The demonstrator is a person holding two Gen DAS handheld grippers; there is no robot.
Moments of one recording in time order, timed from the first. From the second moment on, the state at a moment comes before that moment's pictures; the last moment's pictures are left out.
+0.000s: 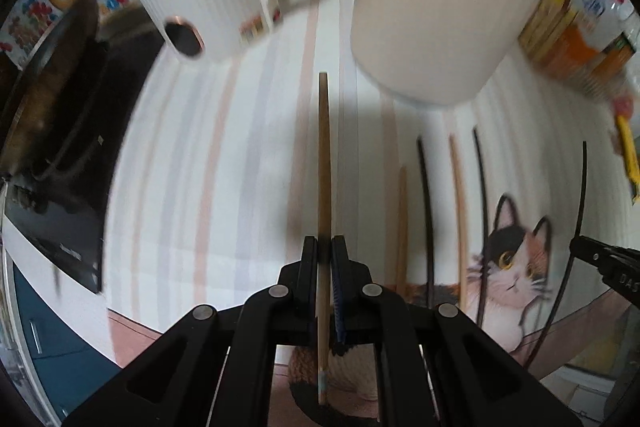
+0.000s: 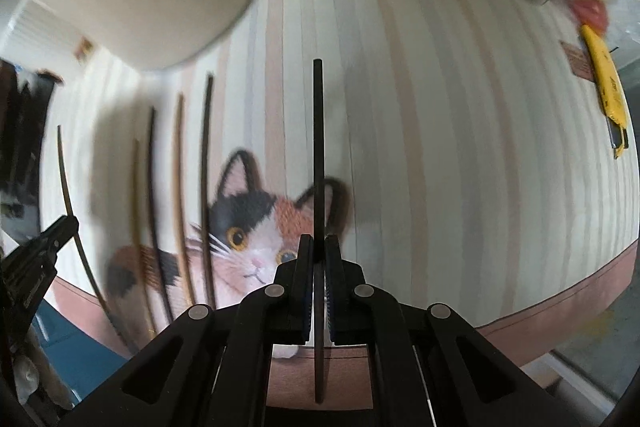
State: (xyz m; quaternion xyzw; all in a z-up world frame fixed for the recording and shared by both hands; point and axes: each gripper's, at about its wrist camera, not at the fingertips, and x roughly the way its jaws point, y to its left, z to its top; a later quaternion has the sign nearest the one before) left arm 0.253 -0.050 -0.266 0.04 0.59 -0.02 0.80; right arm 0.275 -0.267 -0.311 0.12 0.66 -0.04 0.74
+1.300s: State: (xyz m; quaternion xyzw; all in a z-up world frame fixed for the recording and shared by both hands) left arm 0.273 -0.037 -0.107 -0.01 0.44 -0.04 0.90; right arm 0.301 -0.260 -0.159 0.12 0.49 0.00 0.86
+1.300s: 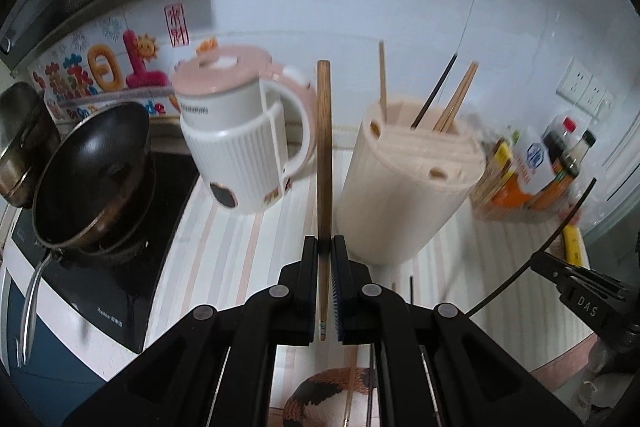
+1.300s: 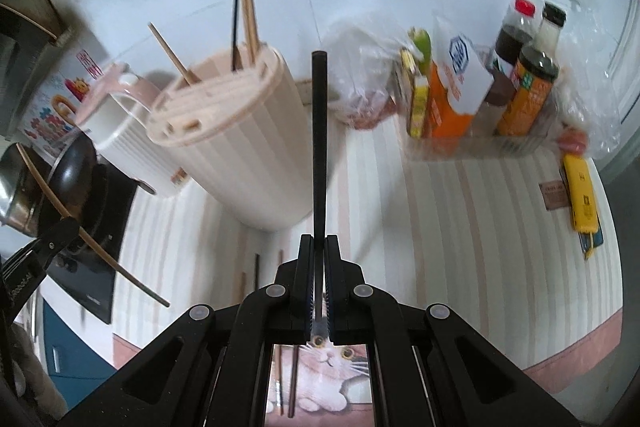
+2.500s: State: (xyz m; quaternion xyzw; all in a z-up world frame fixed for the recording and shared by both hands) left arm 0.424 -0.088 0.001 -0.06 0.40 -0.10 0.91; right arm 0.444 -0.258 0.005 0.13 0.39 0.03 0.91
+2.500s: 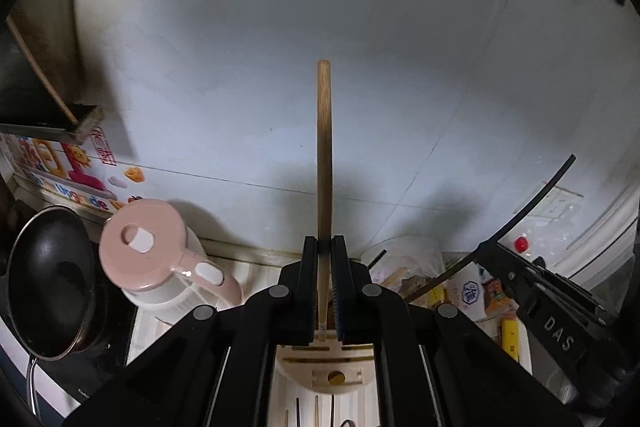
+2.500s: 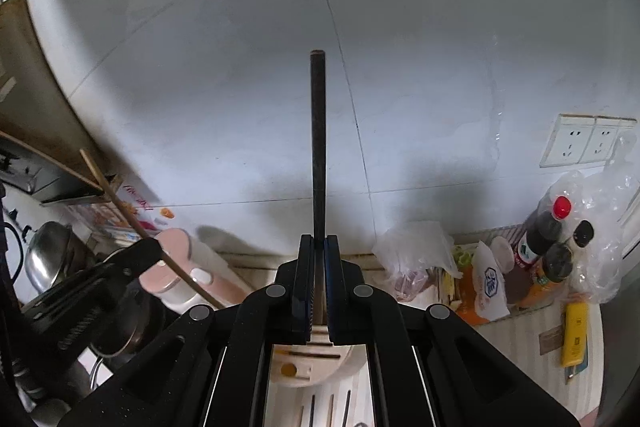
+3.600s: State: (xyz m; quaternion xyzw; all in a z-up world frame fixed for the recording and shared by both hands) left arm 0.367 -0.051 -0.046 -0.05 0.42 -0.03 0.90; right arm 0.399 -0.300 -0.062 0.17 0.47 0.00 0.87
